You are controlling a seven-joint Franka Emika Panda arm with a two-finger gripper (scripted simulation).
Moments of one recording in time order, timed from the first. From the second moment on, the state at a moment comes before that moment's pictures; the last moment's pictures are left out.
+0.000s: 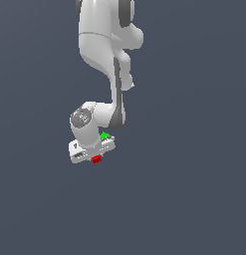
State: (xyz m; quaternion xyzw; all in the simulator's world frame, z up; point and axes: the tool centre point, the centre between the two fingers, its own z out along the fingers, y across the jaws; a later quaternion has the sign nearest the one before) arm 0.020 -0.132 0.020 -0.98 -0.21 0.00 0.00
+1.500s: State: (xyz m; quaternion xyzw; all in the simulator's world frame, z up) arm 0.019 -0.131 0.118 -0.98 -0.21 0.00 0.00
